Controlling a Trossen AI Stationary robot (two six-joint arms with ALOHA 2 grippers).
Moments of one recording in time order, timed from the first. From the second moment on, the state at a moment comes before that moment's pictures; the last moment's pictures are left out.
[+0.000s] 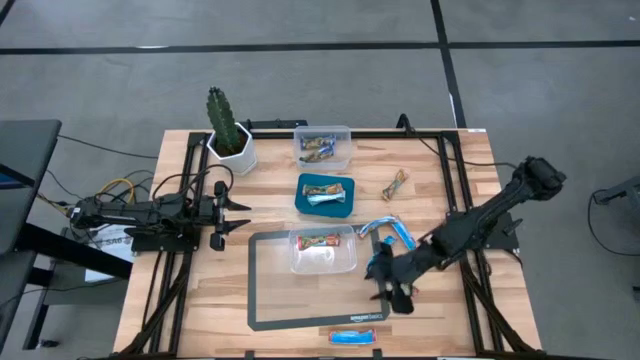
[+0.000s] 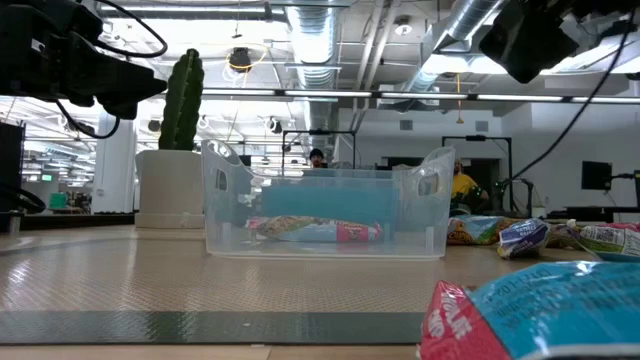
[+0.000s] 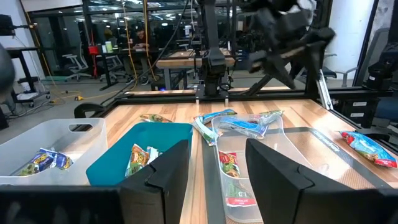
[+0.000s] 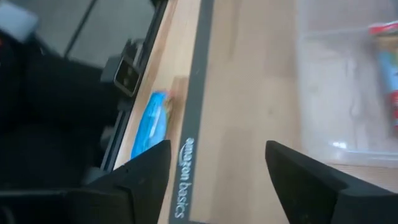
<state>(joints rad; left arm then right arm) -0.08 0.04 0.01 0.05 -0.12 0.05 0.57 1.40 0.88 -0.24 0.05 0.39</state>
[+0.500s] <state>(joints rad) -0.08 0.04 0.01 0.05 -0.12 0.05 0.69 1.77 1.20 -0.50 0.06 0.39</state>
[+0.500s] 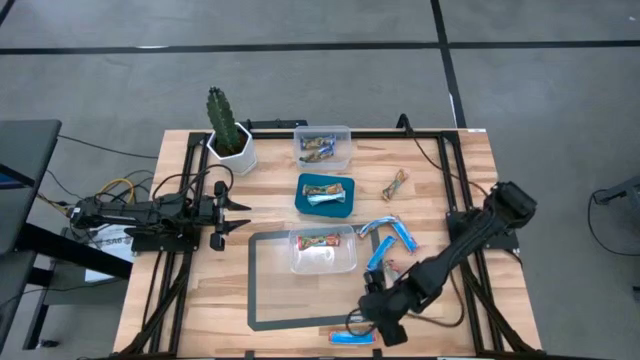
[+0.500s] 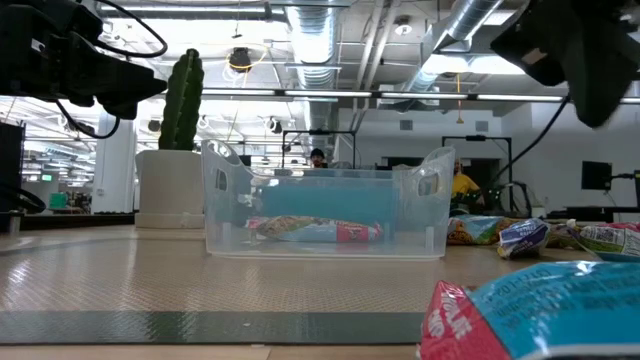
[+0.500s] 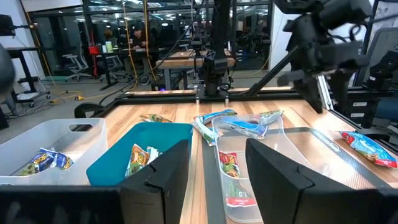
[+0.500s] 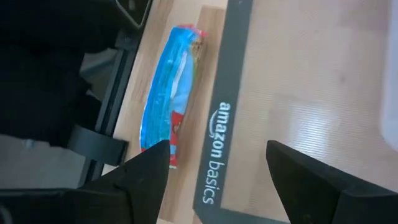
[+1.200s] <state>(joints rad) -0.08 0.04 0.01 0.05 -0.11 0.05 0.73 2.02 1.50 -0.67 0.08 0.57</state>
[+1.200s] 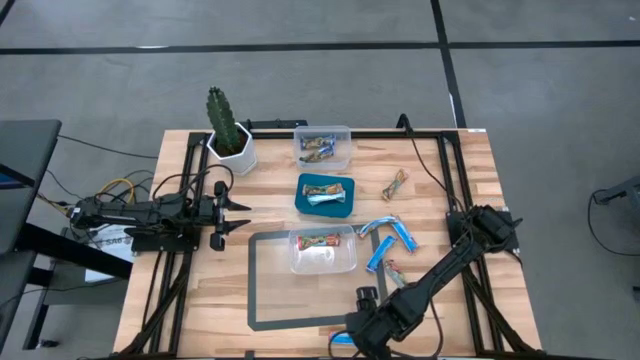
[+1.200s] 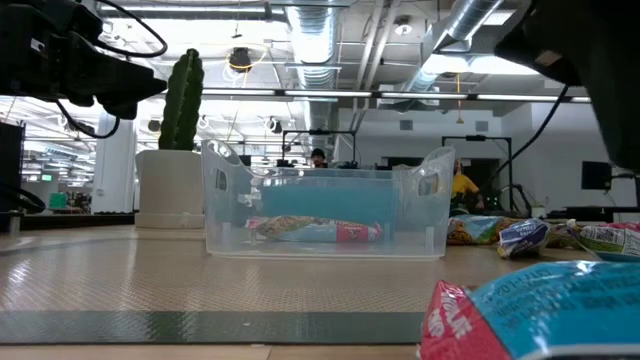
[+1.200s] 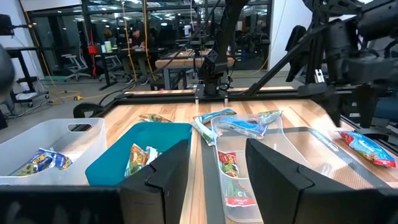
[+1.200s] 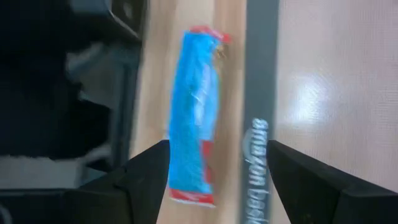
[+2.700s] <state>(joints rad) -0.08 0.04 0.01 0.05 -0.11 0.04 0.69 2.18 1.62 -0.72 0.02 0.68</state>
